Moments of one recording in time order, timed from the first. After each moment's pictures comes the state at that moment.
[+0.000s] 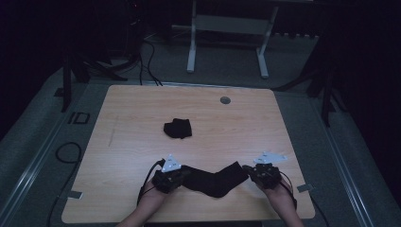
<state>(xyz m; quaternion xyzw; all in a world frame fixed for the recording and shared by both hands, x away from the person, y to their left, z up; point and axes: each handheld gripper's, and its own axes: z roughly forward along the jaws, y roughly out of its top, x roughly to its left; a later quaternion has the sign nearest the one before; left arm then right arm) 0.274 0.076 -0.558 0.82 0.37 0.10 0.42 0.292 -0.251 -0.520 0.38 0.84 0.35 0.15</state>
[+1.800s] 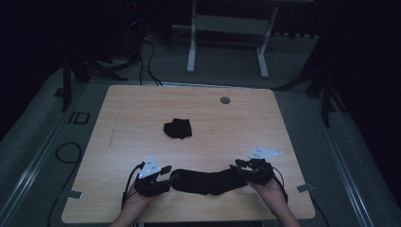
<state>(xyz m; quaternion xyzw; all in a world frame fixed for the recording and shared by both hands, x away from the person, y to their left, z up) 0.251 0.136 -0.549 0.78 0.39 0.14 0.47 0.303 -0.232 -0.507 0.37 0.83 0.42 0.11</state>
